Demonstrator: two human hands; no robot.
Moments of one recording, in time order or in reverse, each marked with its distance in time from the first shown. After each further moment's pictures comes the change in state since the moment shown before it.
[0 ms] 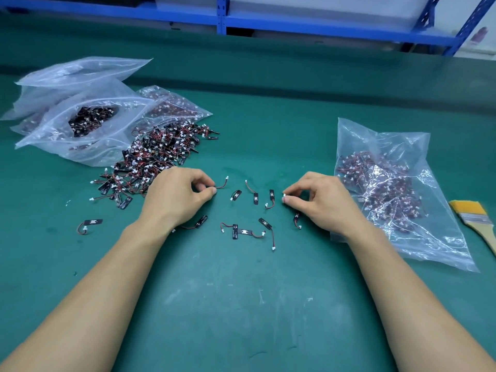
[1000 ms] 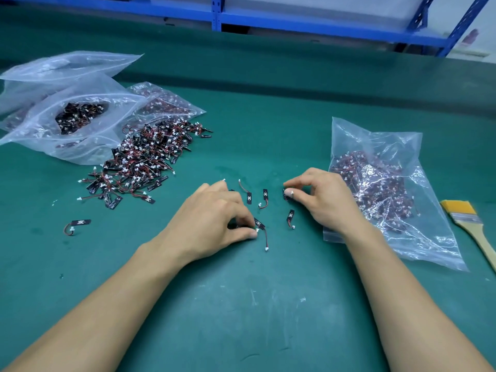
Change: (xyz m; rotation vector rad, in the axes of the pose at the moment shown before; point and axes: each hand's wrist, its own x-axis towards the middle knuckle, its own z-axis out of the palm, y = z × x) left_hand -0.035 0.052 0.012 0.053 -0.213 0.520; right_hand 0.003 0.009 -0.006 -0.064 0.069 0.055
